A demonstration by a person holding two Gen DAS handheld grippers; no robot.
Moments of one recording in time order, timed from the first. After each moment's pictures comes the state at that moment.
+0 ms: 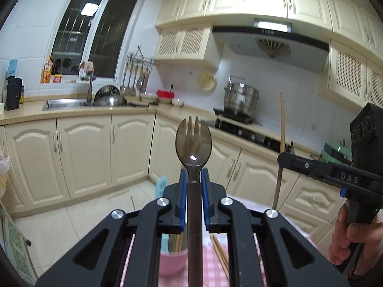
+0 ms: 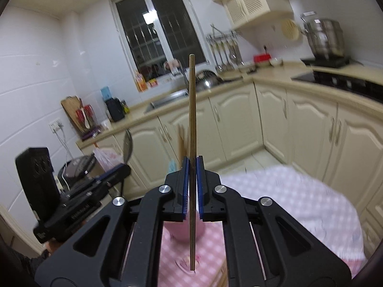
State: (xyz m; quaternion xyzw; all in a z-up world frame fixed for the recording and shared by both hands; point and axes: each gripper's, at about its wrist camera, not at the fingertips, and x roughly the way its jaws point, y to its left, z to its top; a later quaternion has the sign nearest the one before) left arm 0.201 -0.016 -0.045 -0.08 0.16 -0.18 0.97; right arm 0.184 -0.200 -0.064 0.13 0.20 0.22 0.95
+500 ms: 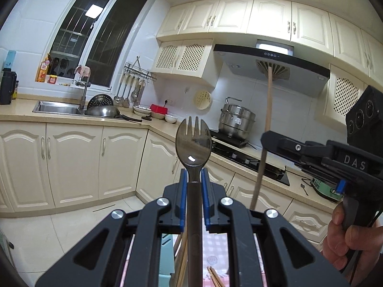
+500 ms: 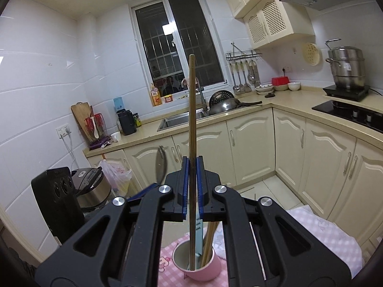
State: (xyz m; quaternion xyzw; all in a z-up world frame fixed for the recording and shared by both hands) left arm 0.250 0.006 -0.035 -0.13 0.12 -0.21 0.96; right arm 0.228 -0.146 -0.017 0.10 0.15 0.25 0.95
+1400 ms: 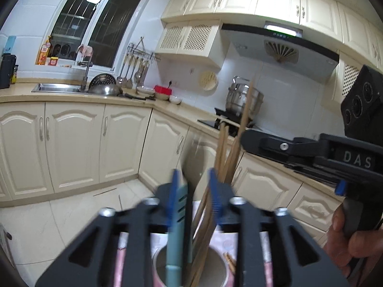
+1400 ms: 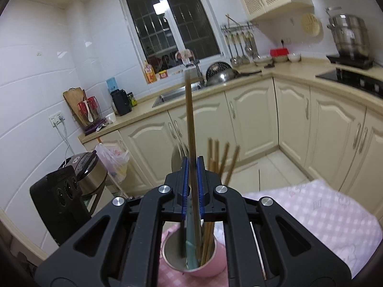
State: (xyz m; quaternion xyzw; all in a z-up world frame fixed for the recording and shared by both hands) left arm 0.280 0.000 -0.105 -0.12 0.17 -0.21 0.96; right arm 0.269 -0.127 -0.083 0.12 0.23 0.24 0.93
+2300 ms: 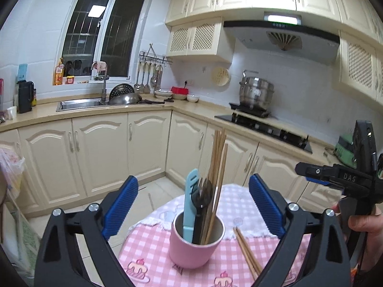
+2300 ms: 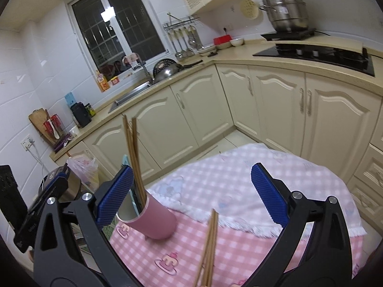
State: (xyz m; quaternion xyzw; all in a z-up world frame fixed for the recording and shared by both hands) left arm 0.197 0.006 -0.056 -0.04 0.19 -0.14 0.97; right arm 0.204 -0.233 -0.108 0.17 0.28 0.11 0.94
